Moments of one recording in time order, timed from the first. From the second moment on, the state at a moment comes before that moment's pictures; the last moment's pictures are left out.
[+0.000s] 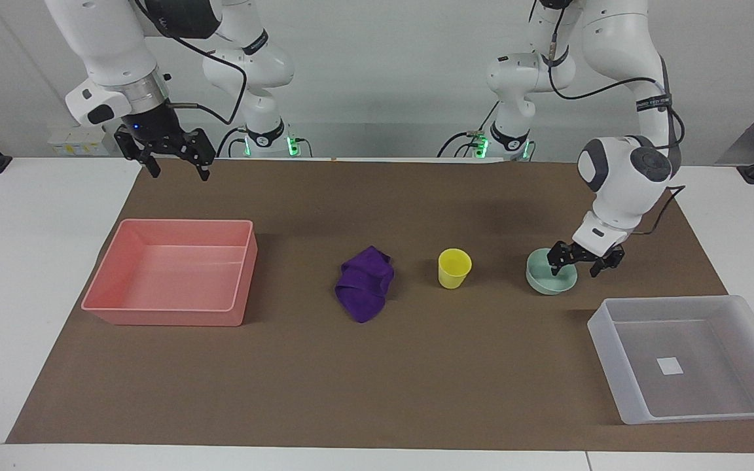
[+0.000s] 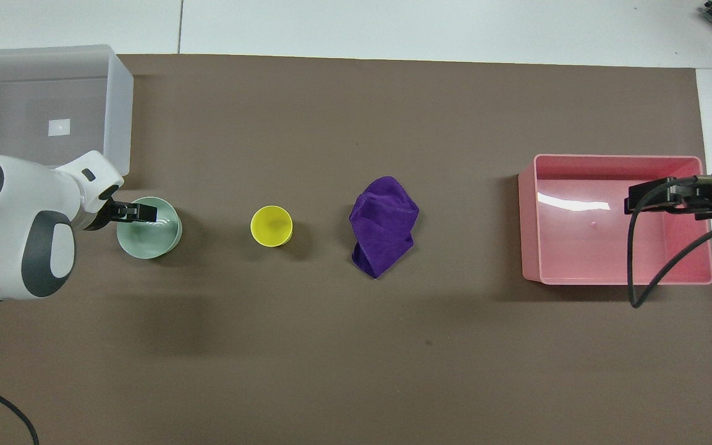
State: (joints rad) left arm 0.02 0.18 -0.06 -2.13 -0.02 2.39 0.08; right arm 0.04 -0.06 -0.03 -1.67 0.00 1.65 0.10
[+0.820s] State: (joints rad) left arm 0.02 0.20 -0.07 -2.12 -0.03 2.41 0.08; right arm 0.29 0.11 -0.03 -1.73 0.00 1.95 0.34
